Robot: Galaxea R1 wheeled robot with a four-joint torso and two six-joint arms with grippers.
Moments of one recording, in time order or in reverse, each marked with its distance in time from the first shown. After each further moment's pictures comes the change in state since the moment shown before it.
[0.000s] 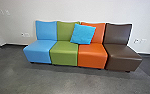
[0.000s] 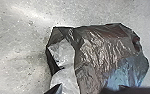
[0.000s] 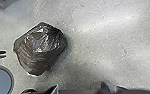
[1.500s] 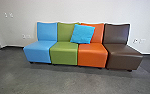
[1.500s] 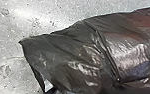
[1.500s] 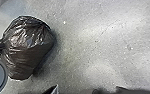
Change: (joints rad) left arm -0.044 0.161 -0.167 0.001 0.130 0.001; right arm -0.005 0.023 -0.014 0.013 -0.024 0.000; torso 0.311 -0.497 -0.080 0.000
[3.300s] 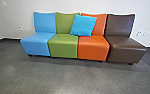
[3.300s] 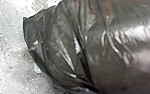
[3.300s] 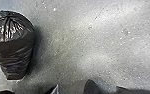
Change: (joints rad) left arm 0.030 0.023 -0.067 -0.016 -0.058 0.018; right arm 0.003 0.019 -0.019 0.008 0.007 0.000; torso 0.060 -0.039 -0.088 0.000
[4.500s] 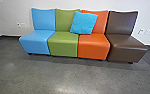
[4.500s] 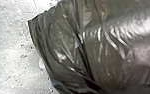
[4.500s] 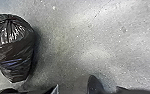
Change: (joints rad) left arm 0.031 0.002 -0.028 0.051 0.007 0.007; right arm -0.006 0.057 -0.068 0.000 0.003 0.000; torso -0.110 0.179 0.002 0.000
